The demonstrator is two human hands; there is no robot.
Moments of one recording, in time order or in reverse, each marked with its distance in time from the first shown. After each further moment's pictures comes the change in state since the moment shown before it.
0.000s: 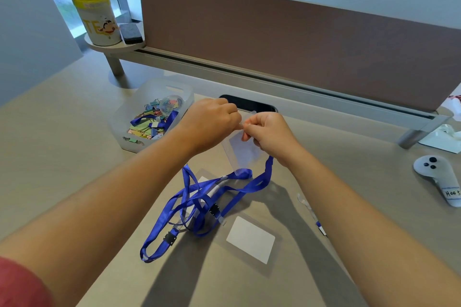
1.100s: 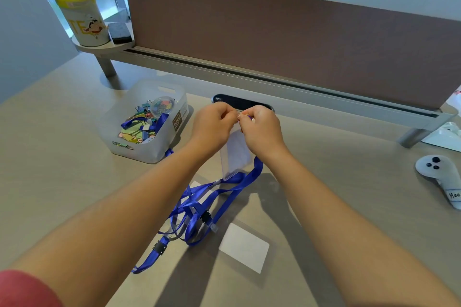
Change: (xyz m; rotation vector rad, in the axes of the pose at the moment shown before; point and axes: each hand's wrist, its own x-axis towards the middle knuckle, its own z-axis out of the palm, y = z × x) left_hand 0.037 0.026 0.029 -0.966 0.238 -0.830; right_hand 0.022 0.009 0.004 -0.053 0.250 -0.036
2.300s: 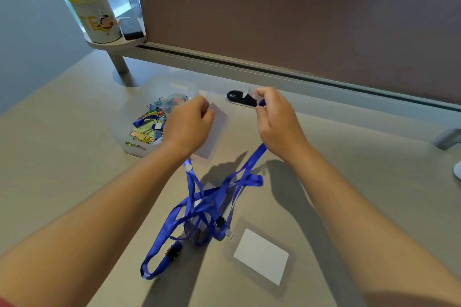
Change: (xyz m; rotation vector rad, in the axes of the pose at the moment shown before) left_hand 0.013 -0.038 -0.040 0.394 0.099 -0.024; right_hand 0.023 0.010 0.004 -0.181 -0.006 -0.311
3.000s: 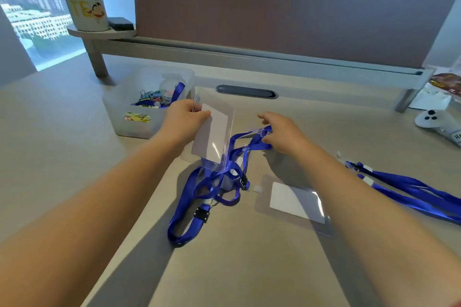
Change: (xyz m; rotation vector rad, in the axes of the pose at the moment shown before) left_hand -0.077 -0.092 0.015 -0.603 -0.223 -0.089; right_hand -0.092 0.028 0.091 -0.327 -0.166 0.312
